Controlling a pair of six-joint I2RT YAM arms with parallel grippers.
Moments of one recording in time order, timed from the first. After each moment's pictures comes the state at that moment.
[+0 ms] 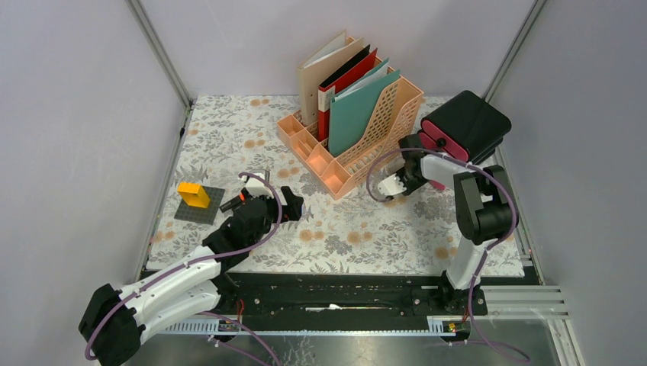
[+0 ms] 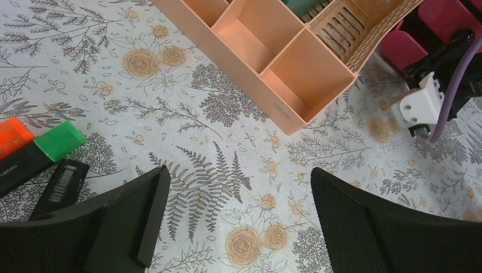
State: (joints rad) left arm -0.74 0.80 0.38 0.08 -0.37 -0.53; right arm 0.22 1.84 1.10 -0.50 0.15 -1.93
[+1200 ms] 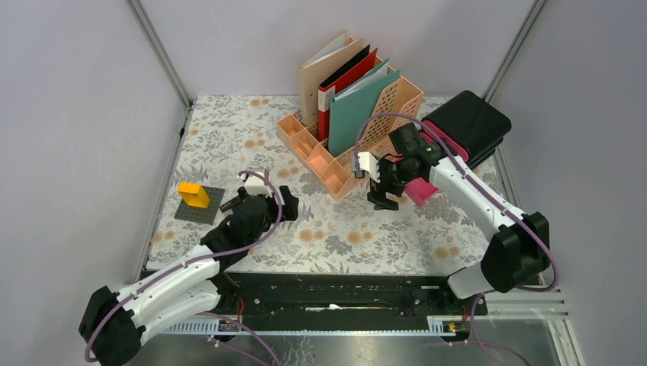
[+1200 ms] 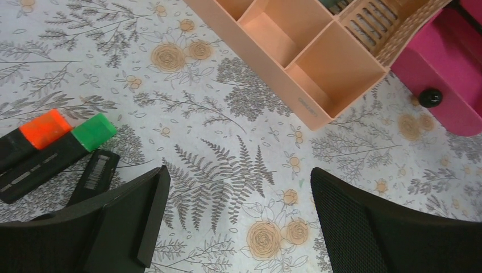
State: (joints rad) left arm -0.73 0.79 0.41 -0.02 -0.40 -0.51; right arm 0.46 1.48 1.26 -0.94 -0.51 -1.02
